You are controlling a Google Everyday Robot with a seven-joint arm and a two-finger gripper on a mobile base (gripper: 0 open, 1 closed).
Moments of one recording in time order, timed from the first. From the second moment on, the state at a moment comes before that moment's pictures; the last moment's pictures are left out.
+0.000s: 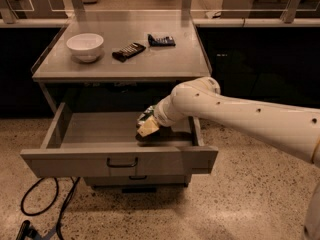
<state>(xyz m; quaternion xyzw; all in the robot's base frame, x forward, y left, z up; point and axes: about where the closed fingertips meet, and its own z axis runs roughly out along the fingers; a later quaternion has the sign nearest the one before) 0.670 0.007 0.676 -0.42 0.84 0.10 0.32</state>
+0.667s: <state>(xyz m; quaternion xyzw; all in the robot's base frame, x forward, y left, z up) 0.668 0.013 0.663 -0.42 0.84 0.11 0.31</state>
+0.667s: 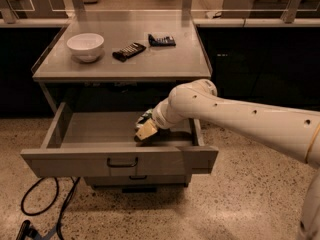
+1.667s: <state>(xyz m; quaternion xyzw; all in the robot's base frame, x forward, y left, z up) 0.643 0.038 0.632 -0.46 0.83 0.15 0.26</state>
